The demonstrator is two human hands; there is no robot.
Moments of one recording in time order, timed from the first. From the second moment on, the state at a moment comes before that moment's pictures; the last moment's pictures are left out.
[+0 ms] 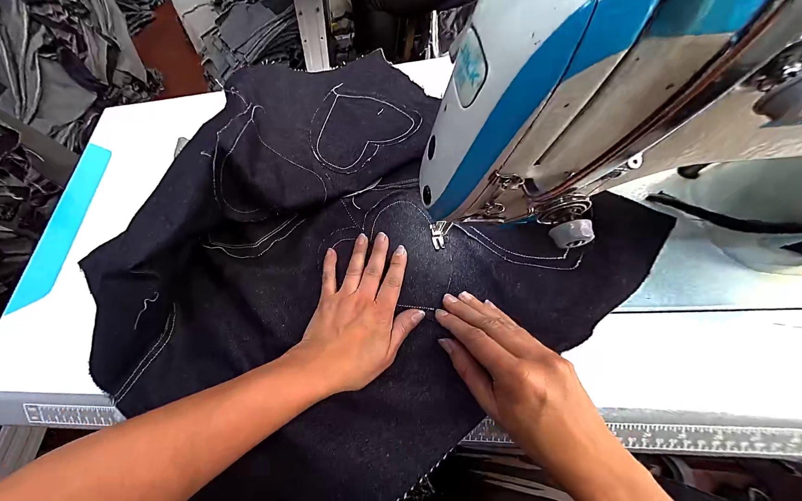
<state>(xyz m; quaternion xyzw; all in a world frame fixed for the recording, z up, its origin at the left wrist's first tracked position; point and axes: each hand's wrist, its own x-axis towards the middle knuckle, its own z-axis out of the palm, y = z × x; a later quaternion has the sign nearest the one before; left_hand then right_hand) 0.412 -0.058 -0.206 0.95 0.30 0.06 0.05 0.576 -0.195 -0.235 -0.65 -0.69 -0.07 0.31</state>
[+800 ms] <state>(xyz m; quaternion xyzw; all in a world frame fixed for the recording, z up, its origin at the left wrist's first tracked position) 0.454 -0.050 -0.201 0.92 0.39 0.01 0.07 0.642 -0.139 -0.230 -0.62 -0.70 -0.04 0.34</state>
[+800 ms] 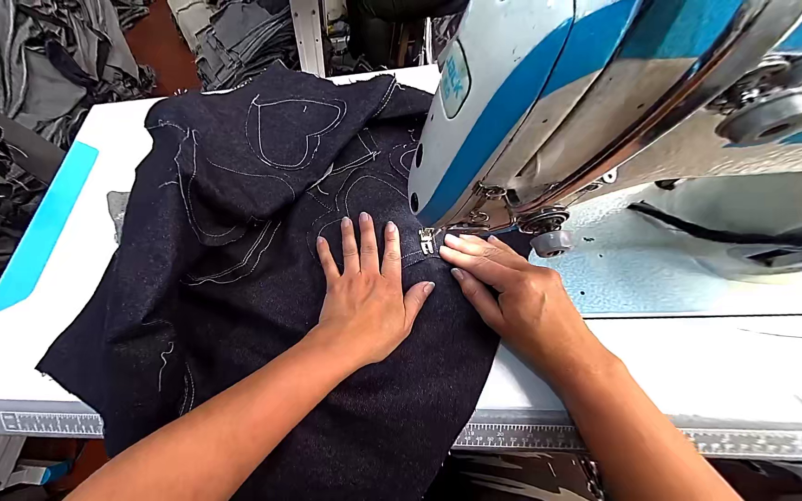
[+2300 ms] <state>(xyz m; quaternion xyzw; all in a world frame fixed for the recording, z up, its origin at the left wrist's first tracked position) 0.417 -0.067 -0.192 0.85 0.50 0.03 0.16 0.628 -0.250 -0.206 -0.67 -0.66 -0.11 0.32</state>
